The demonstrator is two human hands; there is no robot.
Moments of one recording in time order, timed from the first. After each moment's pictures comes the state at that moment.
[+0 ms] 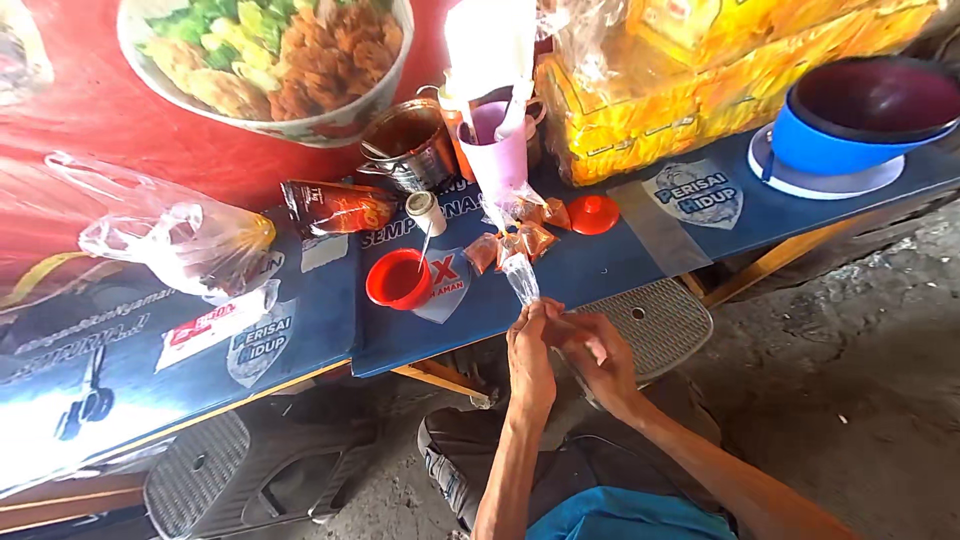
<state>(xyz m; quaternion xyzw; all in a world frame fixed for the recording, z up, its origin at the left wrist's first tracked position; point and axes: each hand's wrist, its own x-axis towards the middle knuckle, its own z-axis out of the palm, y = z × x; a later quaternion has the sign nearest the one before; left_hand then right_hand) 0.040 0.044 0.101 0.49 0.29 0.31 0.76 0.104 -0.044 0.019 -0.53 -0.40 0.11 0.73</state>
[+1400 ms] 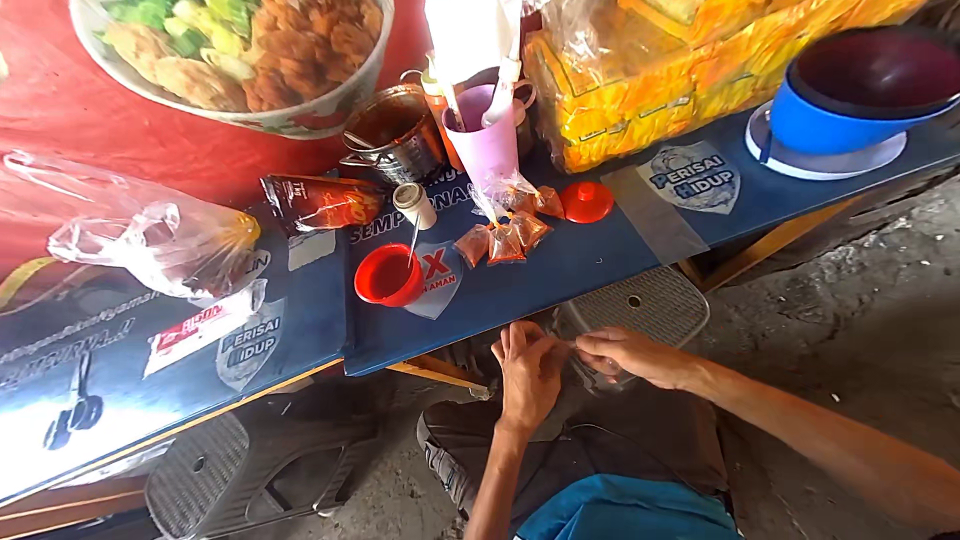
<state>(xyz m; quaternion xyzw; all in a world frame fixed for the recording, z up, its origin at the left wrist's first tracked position) 0.002 0.054 0.024 0.88 0.18 0.30 0.31 0.159 -0.079 0.054 -0.58 -0.36 0.56 0.47</state>
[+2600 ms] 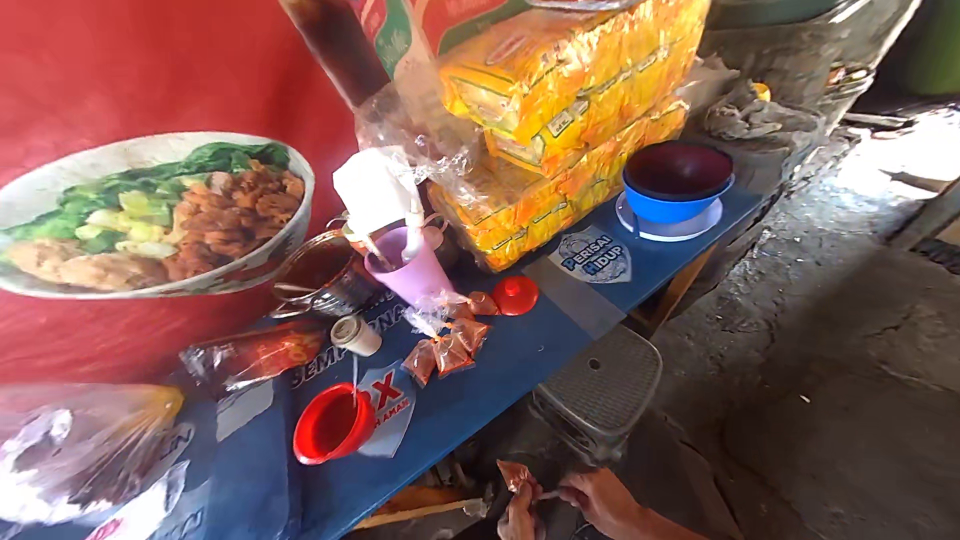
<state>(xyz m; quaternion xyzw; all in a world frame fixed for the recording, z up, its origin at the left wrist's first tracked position) -0.014 0.019 -0.056 0.43 0.56 0.16 0.69 0.083 -0.100 -0.088 -0.79 -0.39 0.29 0.37</state>
